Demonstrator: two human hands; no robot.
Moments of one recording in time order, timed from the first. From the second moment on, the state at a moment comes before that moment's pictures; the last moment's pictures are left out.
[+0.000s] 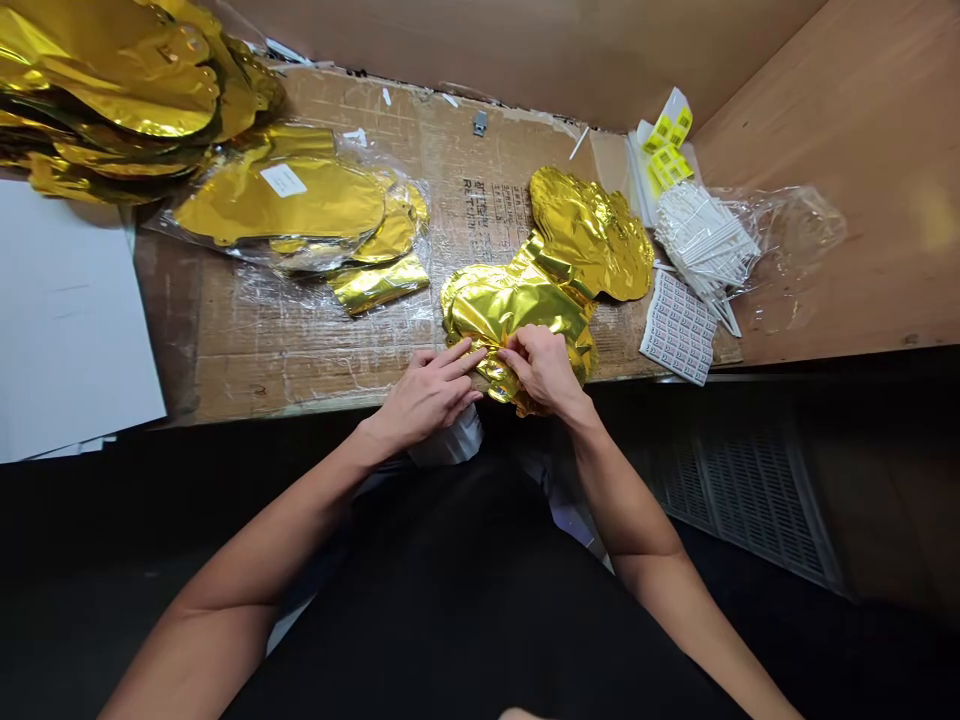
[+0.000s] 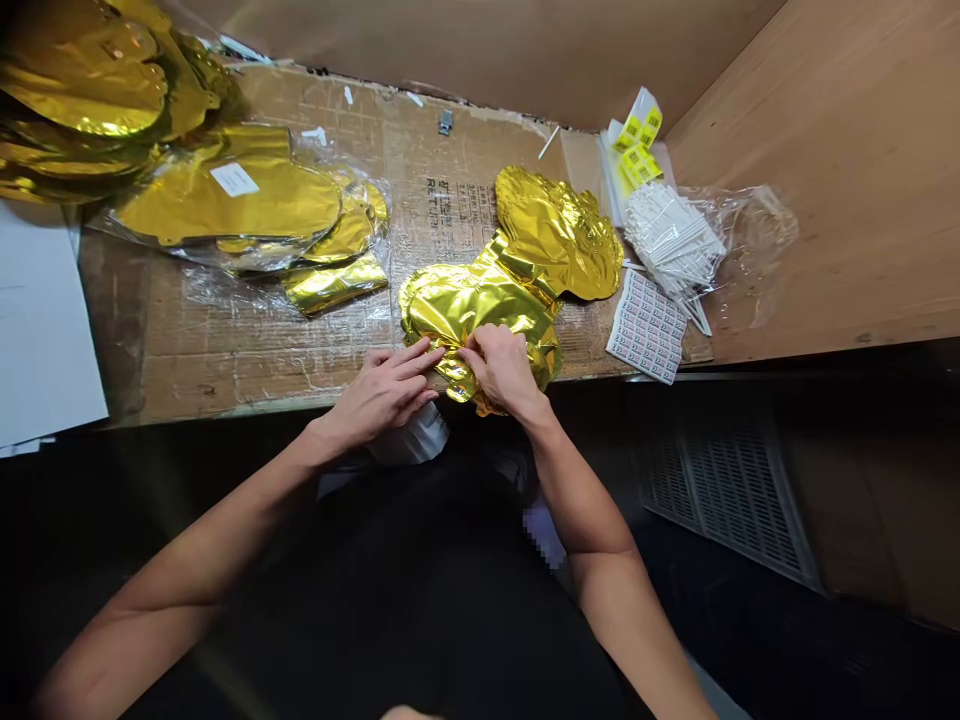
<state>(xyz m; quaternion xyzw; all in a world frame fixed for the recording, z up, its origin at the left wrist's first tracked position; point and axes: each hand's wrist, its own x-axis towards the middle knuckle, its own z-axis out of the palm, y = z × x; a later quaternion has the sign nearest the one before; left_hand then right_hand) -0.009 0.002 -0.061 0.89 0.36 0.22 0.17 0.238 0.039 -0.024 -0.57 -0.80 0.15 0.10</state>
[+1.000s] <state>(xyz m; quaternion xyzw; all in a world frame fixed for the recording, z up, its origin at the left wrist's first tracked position) -0.007 0.002 -0.035 0.64 0.52 0.41 0.39 0.223 -0.001 -0.008 -0.42 -0.75 0.42 0.30</state>
